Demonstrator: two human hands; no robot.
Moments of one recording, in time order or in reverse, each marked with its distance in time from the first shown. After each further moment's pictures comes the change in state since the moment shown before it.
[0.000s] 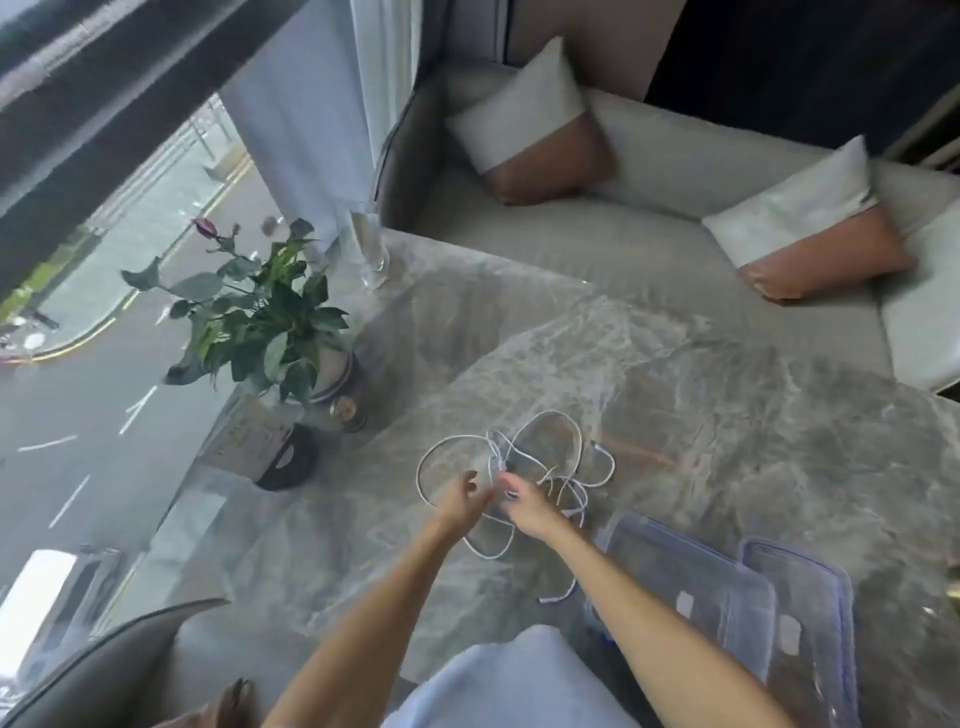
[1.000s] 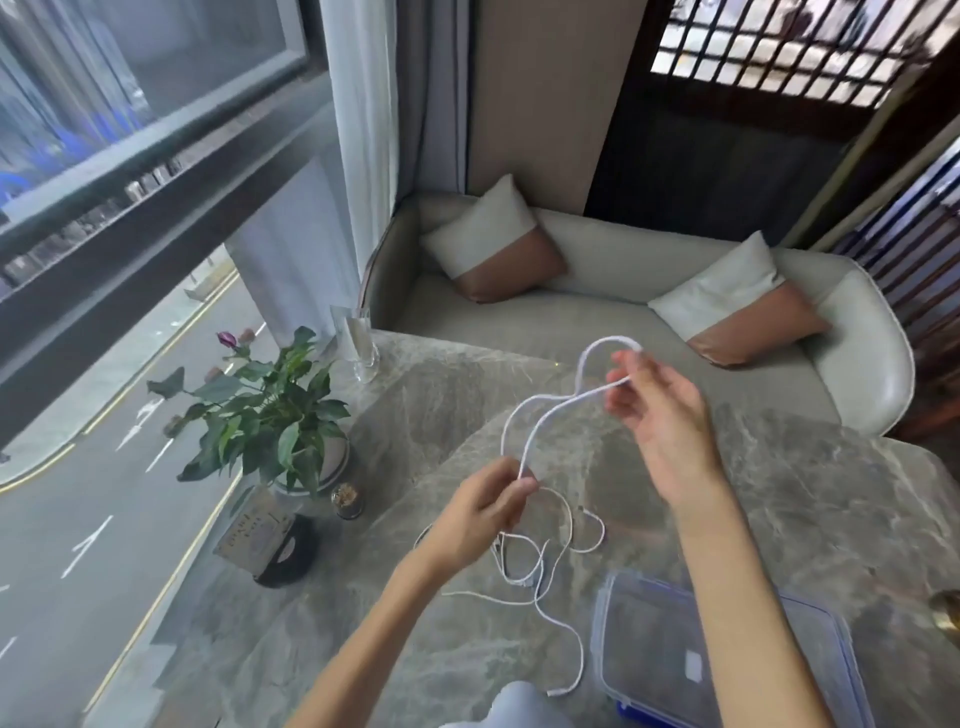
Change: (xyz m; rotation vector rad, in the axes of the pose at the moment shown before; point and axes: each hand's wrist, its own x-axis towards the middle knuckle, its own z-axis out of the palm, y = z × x) left_hand -0.111 0.112 -0.083 -0.219 -0.180 0.830; right_hand -0.167 -0.148 -0.163 0.999 0.550 -0.664
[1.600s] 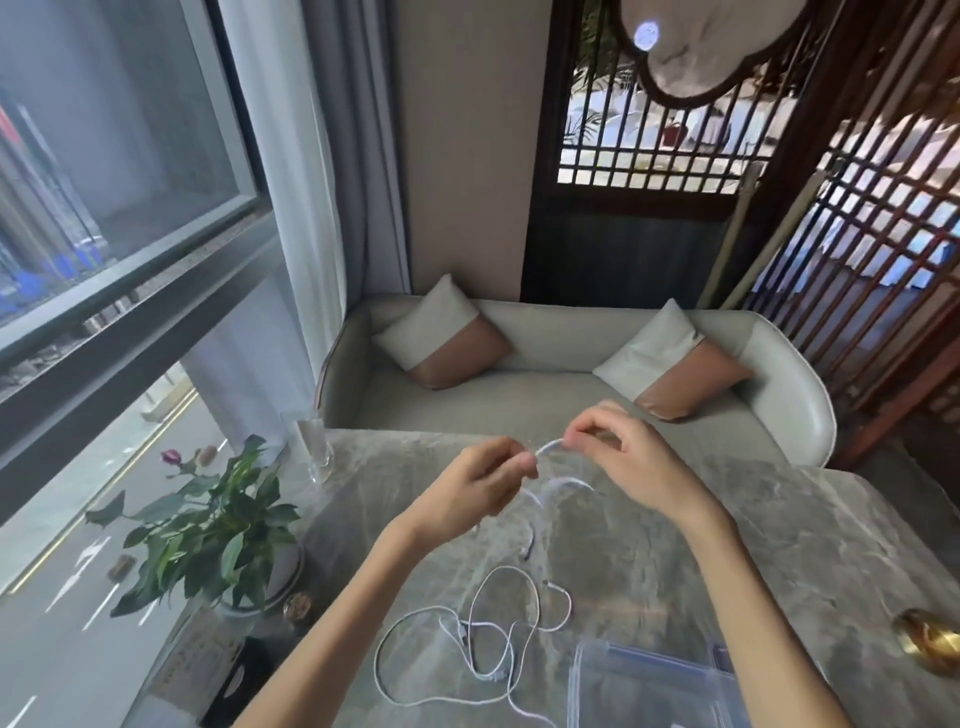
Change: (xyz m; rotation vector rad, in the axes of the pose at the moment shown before) left_hand 0.068 0.115 0.022 0.124 -0.201 0.180; right_hand 0.005 -0.061 -0.060 -0.923 -0.281 -0.391
